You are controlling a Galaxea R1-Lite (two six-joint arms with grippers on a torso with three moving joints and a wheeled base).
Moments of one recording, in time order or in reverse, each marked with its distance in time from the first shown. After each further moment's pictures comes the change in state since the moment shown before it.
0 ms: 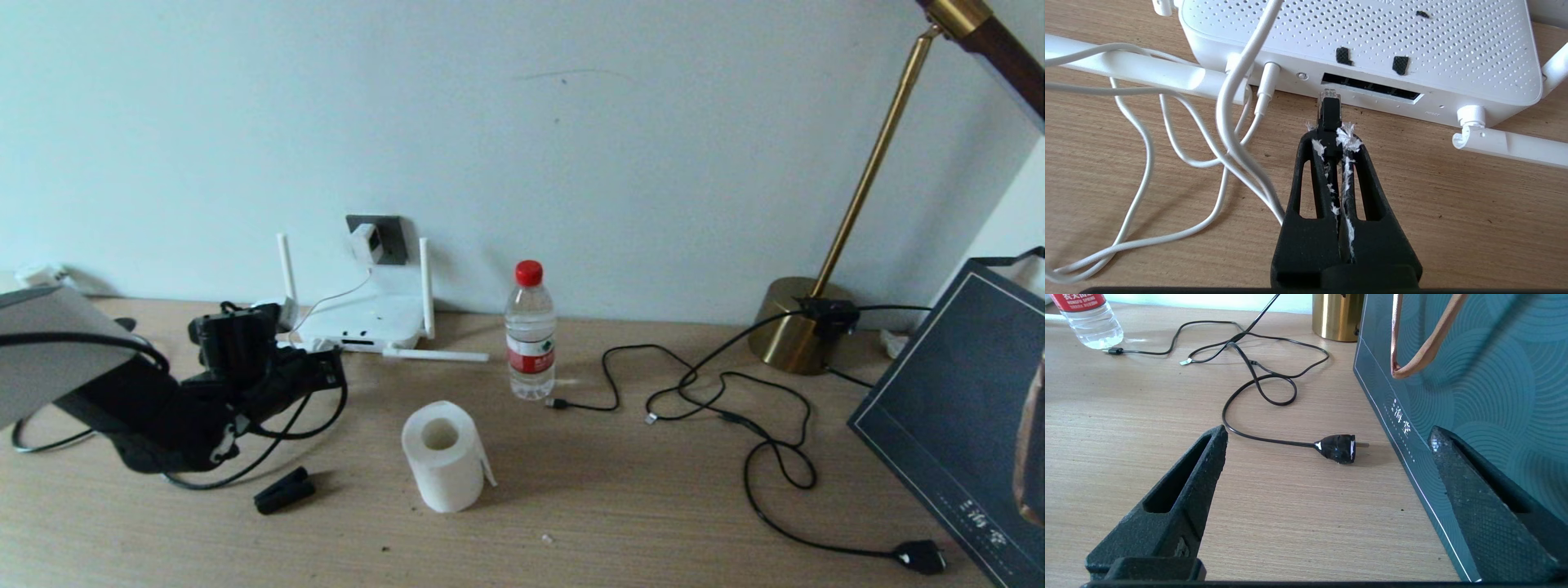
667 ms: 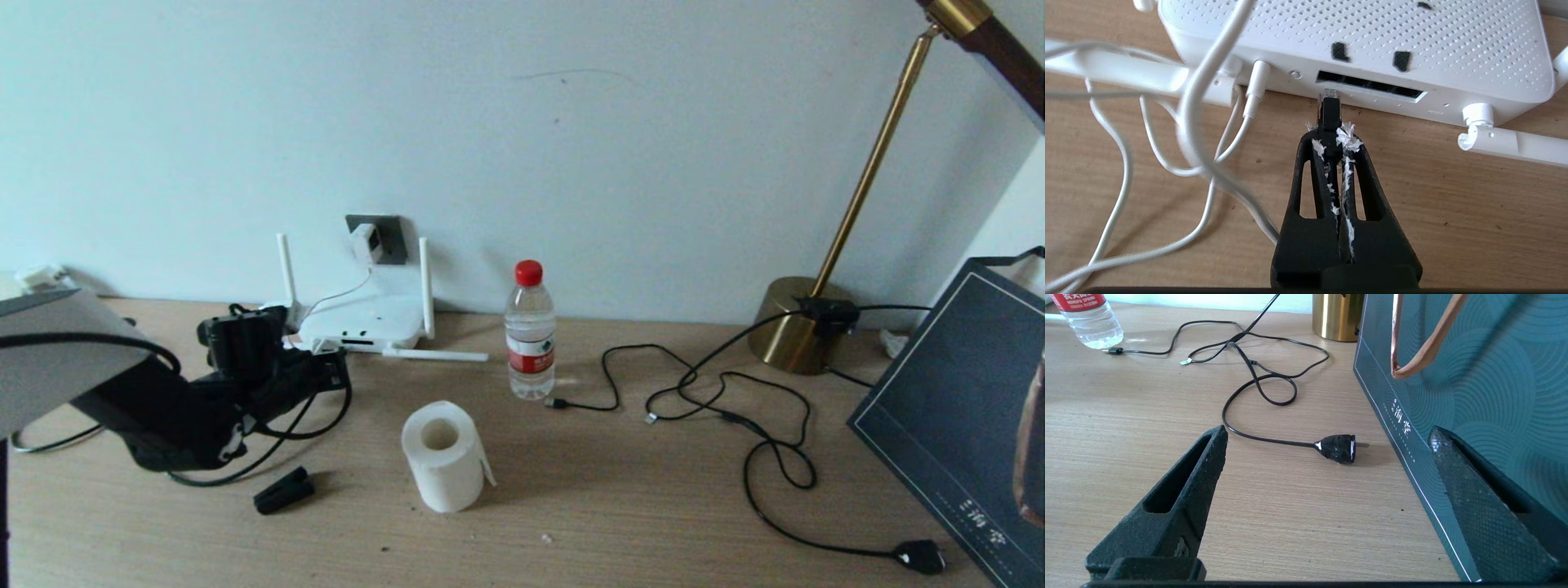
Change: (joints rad) left arm -0.004 0.032 -0.027 0.001 -0.012 0.005; right arm 0.000 0.000 0.000 0.000 0.000 0.000
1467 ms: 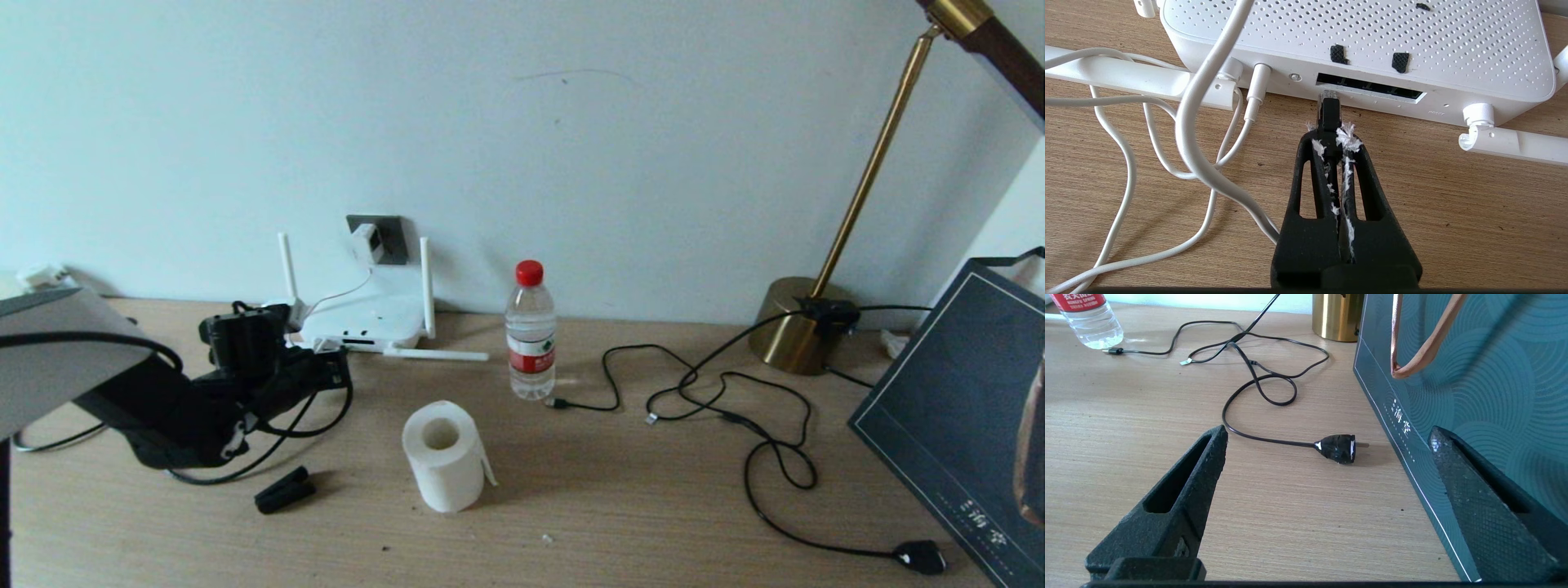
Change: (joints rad) left arm -0.005 0.001 -0.009 0.001 0.001 0.018; right arm 0.000 0.000 0.000 0.000 0.000 0.000
